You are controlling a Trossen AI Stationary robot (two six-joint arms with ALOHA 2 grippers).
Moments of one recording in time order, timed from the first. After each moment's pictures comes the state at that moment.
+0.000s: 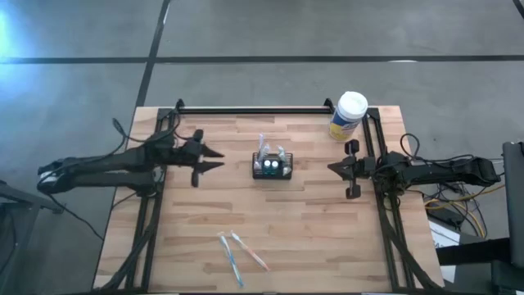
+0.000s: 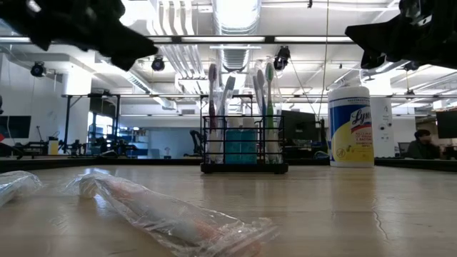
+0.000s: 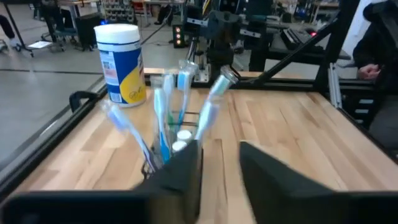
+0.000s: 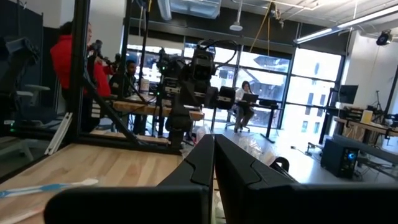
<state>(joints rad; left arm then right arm) 0.28 0.66 0.41 0.11 0.25 0.02 -0.05 0.46 0.01 0.69 -0.02 -0.12</state>
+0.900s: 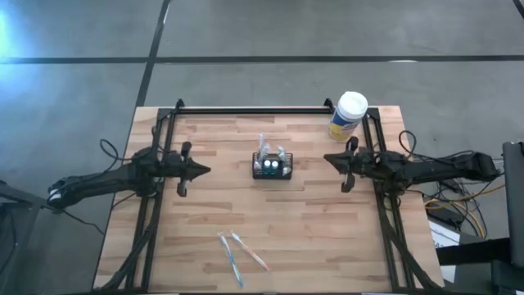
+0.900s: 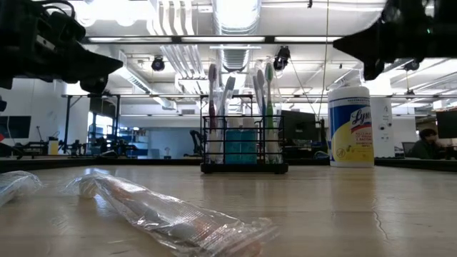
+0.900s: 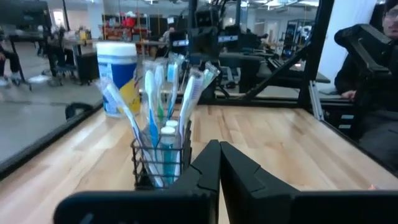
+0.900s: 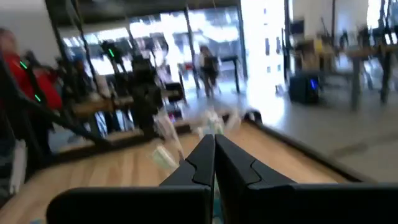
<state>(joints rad) 0.28 0.25 0.04 0.16 0.27 -0.03 0.01 0.52 0.11 0.51 0.27 0.15</state>
